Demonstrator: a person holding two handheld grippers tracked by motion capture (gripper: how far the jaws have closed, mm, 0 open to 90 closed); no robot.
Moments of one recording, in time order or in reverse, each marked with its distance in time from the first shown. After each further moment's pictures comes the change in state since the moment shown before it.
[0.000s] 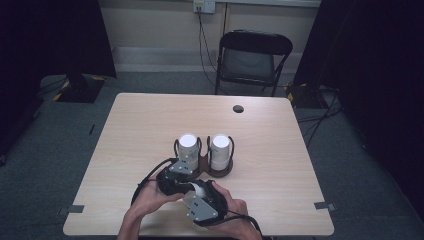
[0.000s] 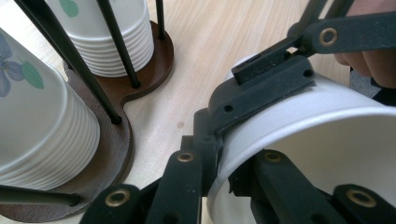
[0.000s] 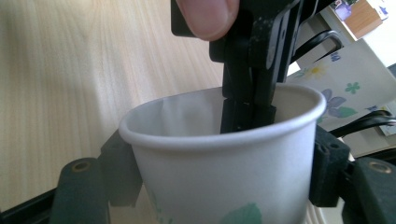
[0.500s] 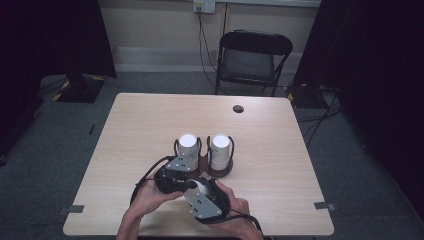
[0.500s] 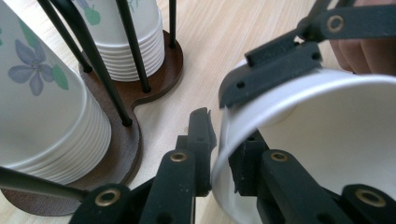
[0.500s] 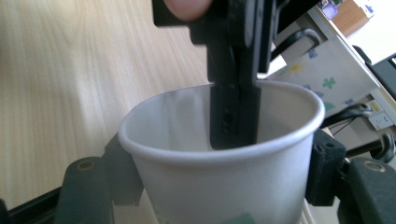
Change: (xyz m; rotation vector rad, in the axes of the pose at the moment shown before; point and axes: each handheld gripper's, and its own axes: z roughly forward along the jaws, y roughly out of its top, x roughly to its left) left arm 0.002 0.000 -0.007 -0.031 0.021 -0.031; right arm -0.007 -0.003 -0.004 -0.009 -0.036 0.033
